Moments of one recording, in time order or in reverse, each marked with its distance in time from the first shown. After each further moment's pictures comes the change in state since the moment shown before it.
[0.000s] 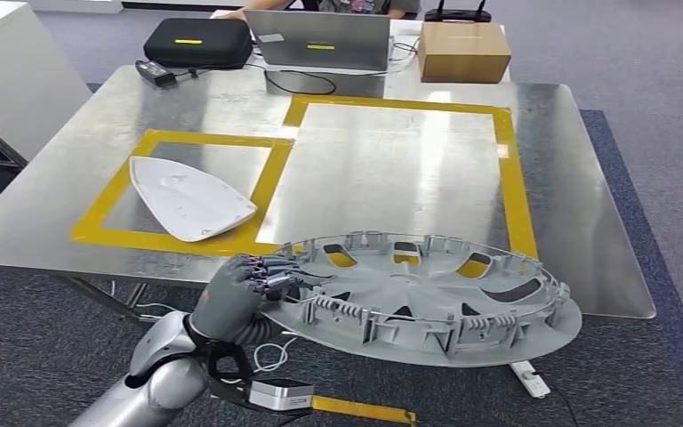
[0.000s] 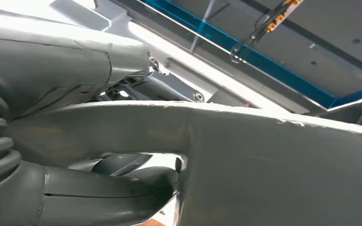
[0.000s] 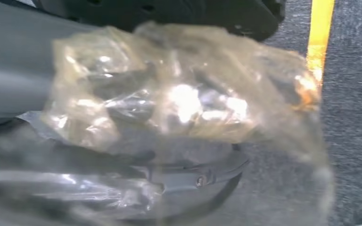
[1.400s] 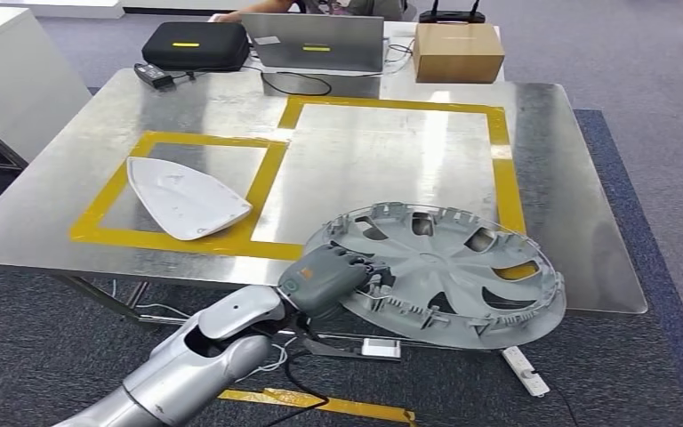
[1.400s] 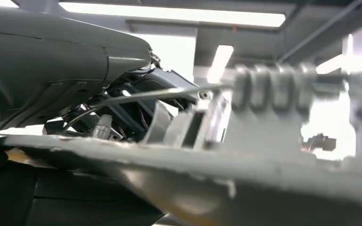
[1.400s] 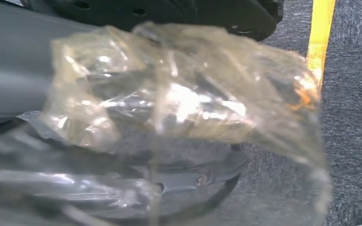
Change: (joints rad) left arm -0.230 -0.102 -0.107 0.321 -0.393 -0.263 0.372; right arm -0.018 -0.003 0.008 0.055 0.010 -0.057 0.010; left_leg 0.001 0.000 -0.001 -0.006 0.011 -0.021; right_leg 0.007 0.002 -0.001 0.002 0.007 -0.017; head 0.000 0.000
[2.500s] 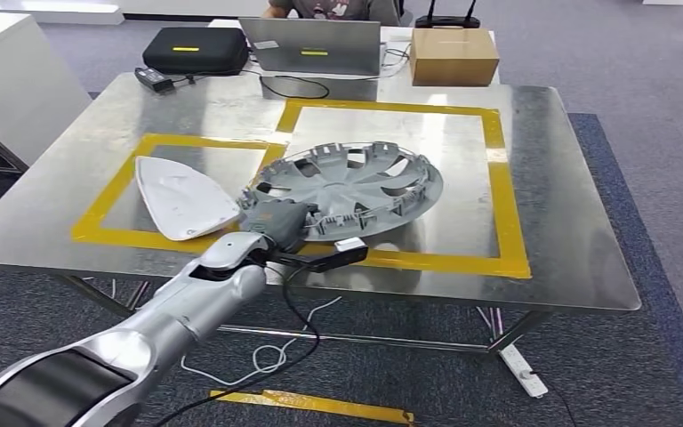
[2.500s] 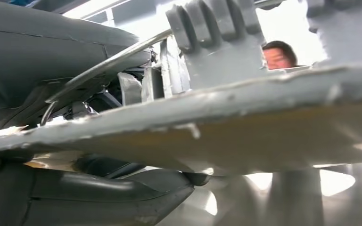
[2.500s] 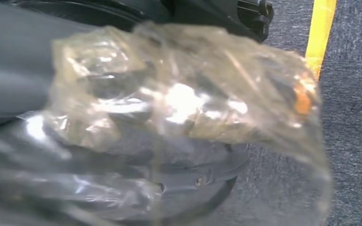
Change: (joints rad) left arm -0.369 -0.075 0.225 0.696 0.008 0.030 0.341; right arm -0.043 -0.057 0.066 0.162 -0.004 -0.065 0.042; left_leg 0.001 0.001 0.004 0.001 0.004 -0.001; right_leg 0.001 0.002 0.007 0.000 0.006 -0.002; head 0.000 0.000
